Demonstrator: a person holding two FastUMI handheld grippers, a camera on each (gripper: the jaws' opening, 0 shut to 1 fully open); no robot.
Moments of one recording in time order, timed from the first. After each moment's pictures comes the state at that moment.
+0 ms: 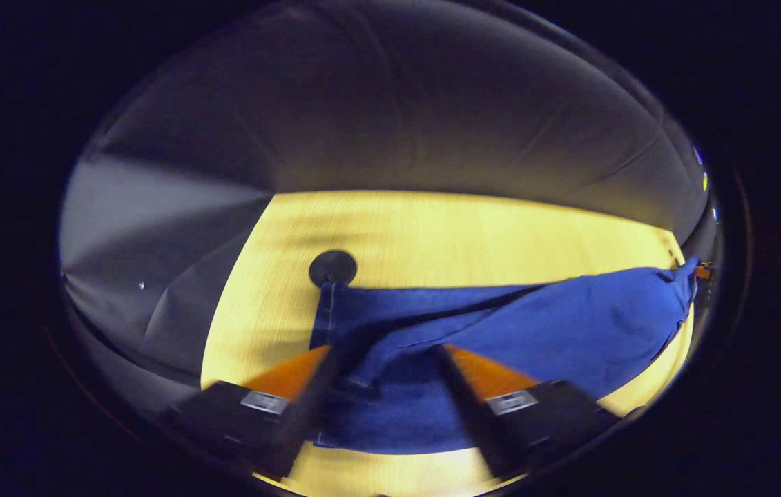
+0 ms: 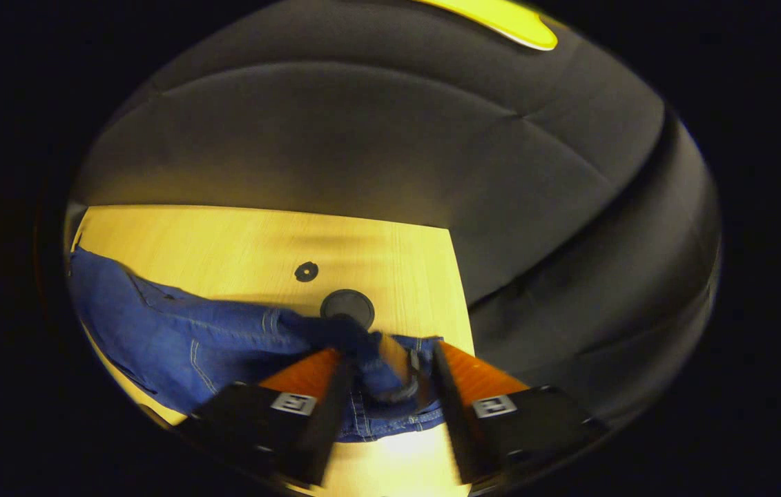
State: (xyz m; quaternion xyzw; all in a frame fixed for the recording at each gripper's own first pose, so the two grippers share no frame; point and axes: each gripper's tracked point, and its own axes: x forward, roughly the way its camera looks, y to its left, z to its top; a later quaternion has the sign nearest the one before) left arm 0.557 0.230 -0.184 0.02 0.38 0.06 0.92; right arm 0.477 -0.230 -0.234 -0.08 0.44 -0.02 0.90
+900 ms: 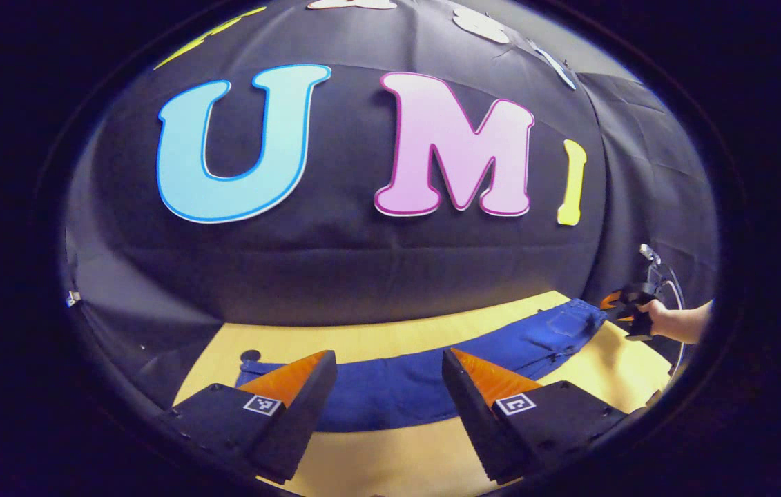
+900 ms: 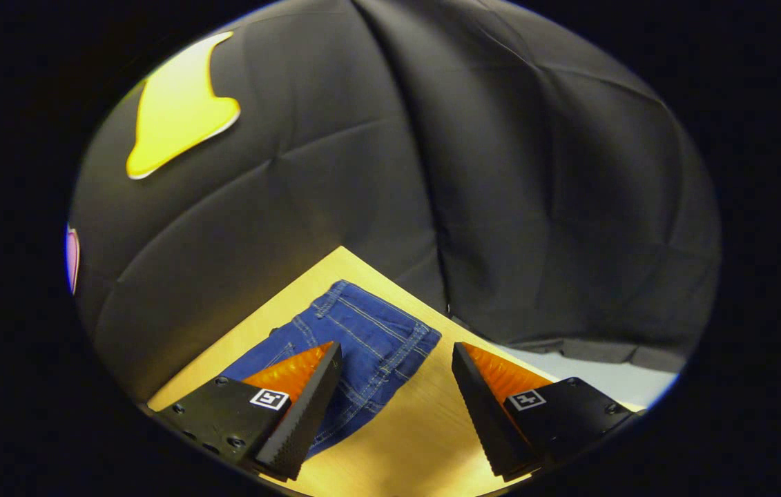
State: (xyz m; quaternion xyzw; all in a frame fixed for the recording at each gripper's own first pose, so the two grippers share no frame) left arm 0.402 0.005 -0.029 0.04 0.13 -0.09 0.99; right arm 0.451 -0.276 -0.289 0.27 0.29 -0.26 0.88
